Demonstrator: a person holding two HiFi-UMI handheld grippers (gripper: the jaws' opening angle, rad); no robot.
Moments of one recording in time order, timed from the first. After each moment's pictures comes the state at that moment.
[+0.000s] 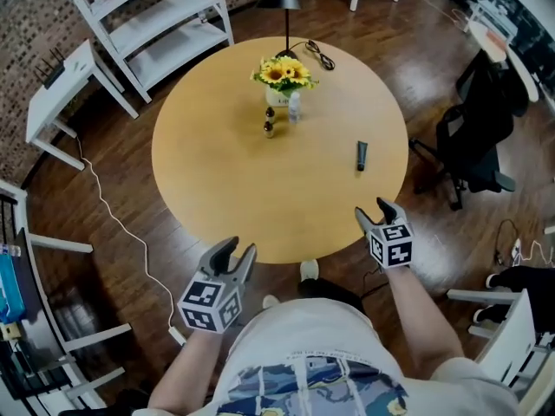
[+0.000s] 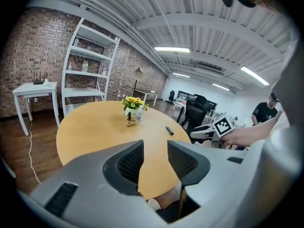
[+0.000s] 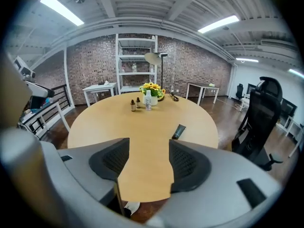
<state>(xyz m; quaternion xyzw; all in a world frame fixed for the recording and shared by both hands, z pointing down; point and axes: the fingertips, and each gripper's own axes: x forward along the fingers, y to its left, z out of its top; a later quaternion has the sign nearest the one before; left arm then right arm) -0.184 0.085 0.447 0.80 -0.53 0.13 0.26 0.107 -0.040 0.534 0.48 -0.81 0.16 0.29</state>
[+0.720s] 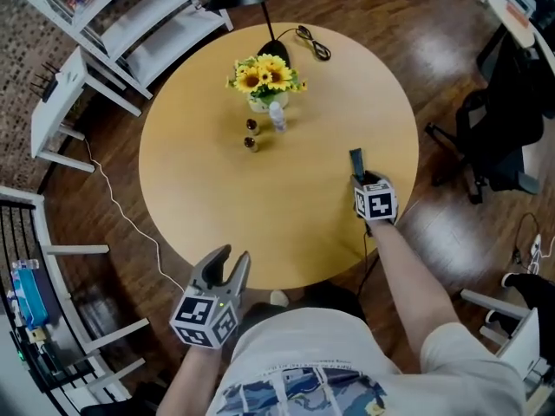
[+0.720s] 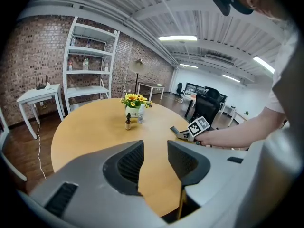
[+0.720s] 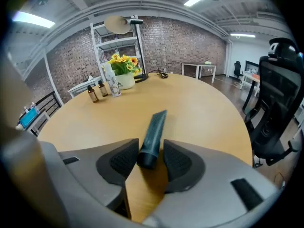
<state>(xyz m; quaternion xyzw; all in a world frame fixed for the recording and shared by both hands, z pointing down) -0.125 -0.032 0.452 0.76 -0.56 0.19 0.27 0.150 -0.247 0.673 0.49 -0.77 0.26 0.31</state>
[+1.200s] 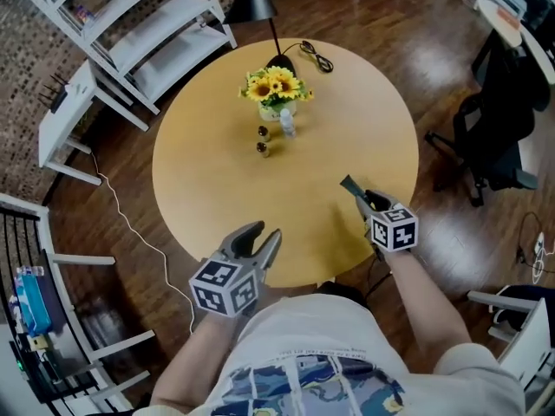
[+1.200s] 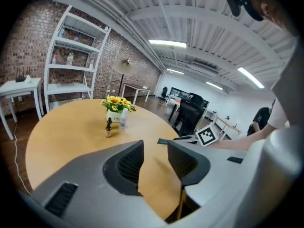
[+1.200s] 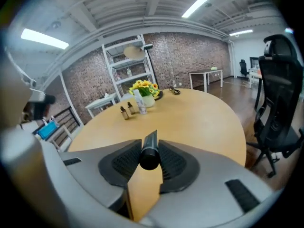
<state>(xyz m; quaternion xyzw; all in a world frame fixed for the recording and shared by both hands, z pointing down) -0.092 -0.053 0.438 0.82 -0.47 0.15 0.28 0.121 -0.157 0.578 0.44 -0.83 0.27 0.21</state>
